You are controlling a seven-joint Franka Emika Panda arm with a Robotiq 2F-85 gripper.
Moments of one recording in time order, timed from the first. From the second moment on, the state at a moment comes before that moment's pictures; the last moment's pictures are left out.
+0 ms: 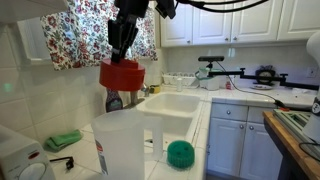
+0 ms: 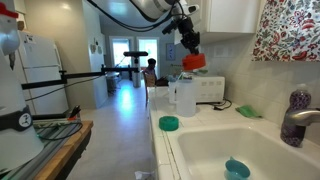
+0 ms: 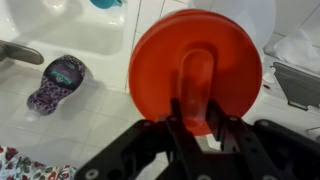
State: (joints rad) arm 0.35 0.24 0.09 -1.79 -0.35 2.41 0.40
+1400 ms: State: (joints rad) arm 0.28 0.35 0.04 -1.67 -0.34 2.42 0.47
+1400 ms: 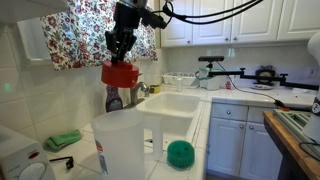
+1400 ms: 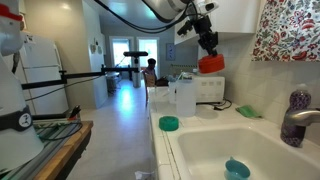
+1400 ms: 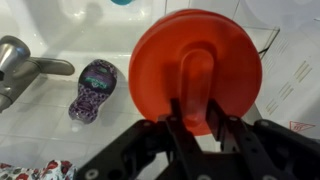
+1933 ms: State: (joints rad) arm 0.27 0.50 0.01 -1.51 -0.24 2.29 0.51
